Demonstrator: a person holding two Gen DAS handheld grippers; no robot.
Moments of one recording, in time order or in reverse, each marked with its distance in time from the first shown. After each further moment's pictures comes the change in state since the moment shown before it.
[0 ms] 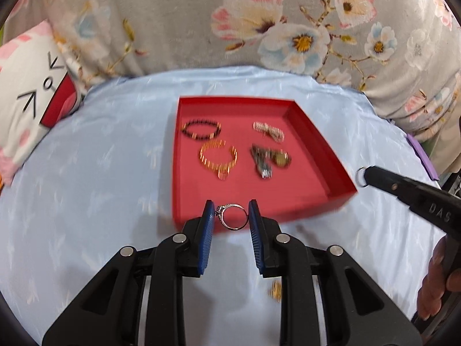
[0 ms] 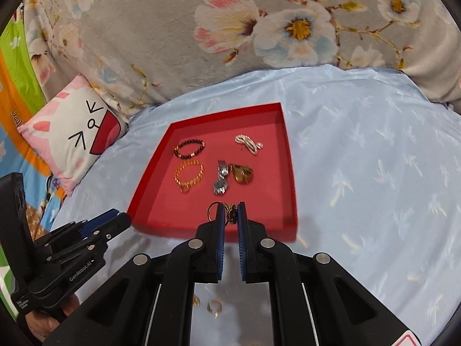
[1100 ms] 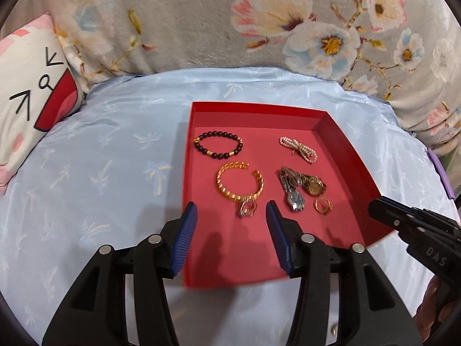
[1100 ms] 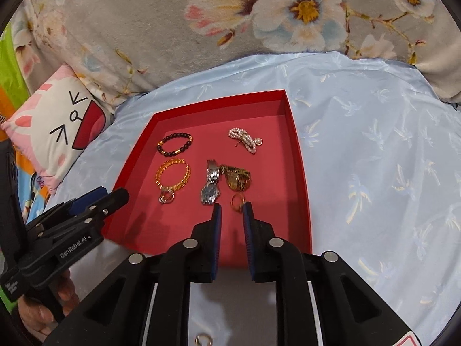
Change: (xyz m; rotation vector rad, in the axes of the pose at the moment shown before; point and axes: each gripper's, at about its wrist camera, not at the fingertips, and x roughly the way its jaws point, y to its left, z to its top) left arm 0.044 0.024 0.020 -0.047 0.004 0.058; right arm 0.047 -0.002 0.002 -0.012 0.048 -0.037
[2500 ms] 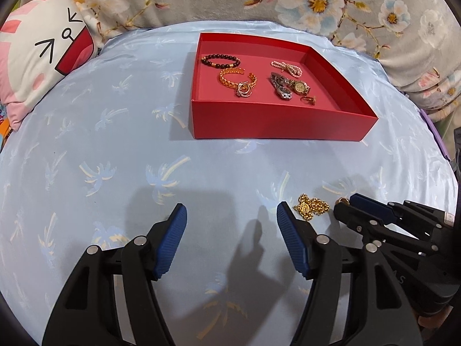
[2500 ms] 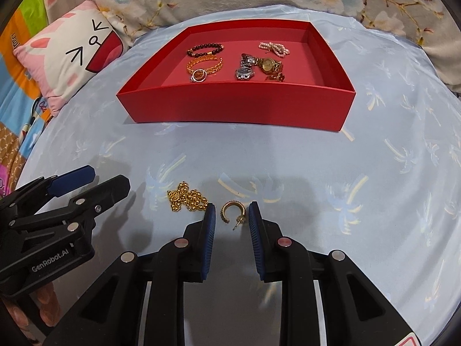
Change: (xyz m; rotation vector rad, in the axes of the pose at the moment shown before) left arm -0.044 -0.004 -0.114 0.006 0.135 0.004; right arm -0.003 0.039 -0.119 -0.131 0.160 -0.040
